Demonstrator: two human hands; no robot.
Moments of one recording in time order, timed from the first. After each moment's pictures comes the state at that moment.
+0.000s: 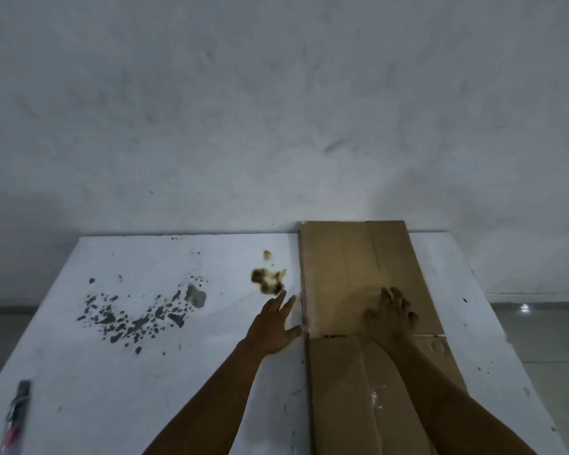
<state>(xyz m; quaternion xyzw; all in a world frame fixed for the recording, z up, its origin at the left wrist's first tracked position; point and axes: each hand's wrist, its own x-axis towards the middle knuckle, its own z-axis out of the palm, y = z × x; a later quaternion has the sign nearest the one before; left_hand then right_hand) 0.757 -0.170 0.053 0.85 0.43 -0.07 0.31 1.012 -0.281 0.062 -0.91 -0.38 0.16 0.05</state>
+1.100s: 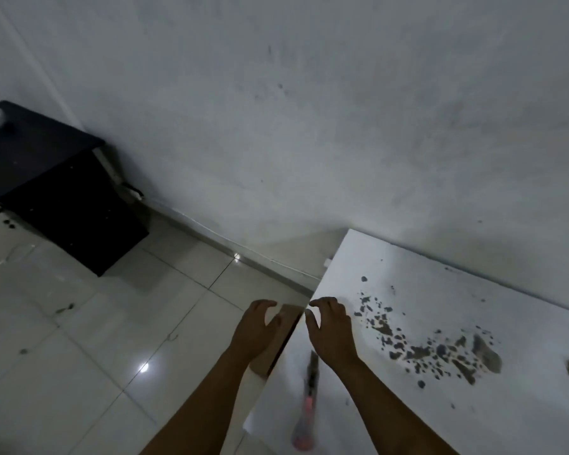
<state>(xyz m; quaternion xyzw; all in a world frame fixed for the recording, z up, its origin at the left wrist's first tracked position) 0.120 -0.062 0.067 0.59 0.70 0.22 0.33 0.313 -0.051 0.070 -0.61 -0.70 0.26 0.26</state>
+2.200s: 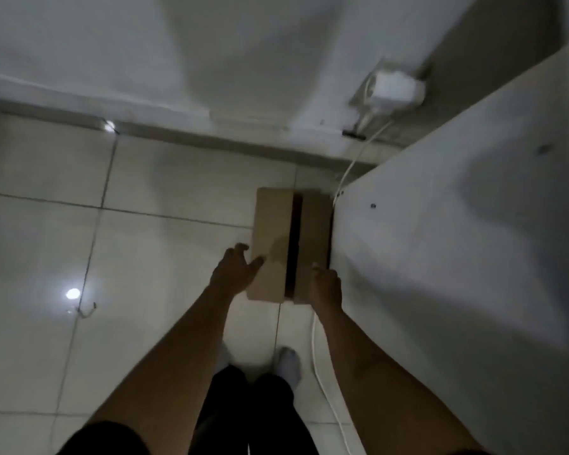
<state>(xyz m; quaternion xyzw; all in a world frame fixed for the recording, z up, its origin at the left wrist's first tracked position) -0.049 0.125 -0.412 0.57 0.63 -0.09 0.52 0.125 0.043 -0.381 -0.88 -0.14 0.45 0.11</state>
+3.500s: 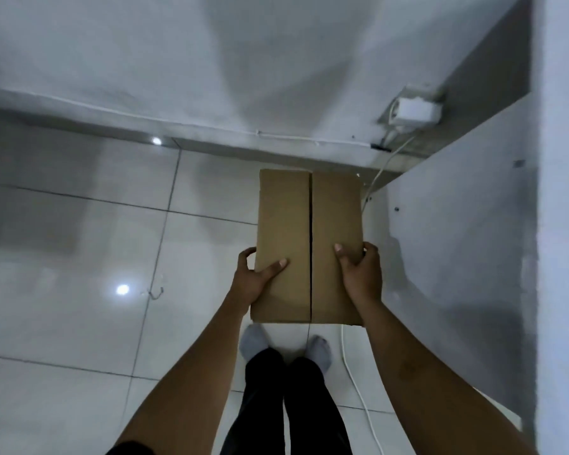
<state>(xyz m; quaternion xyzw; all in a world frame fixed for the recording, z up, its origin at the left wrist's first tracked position) -0.117 0.094 -0.298 0.31 0.67 0.10 0.67 0.108 0.044 -0.289 -0.87 -0.22 0.37 0.23</state>
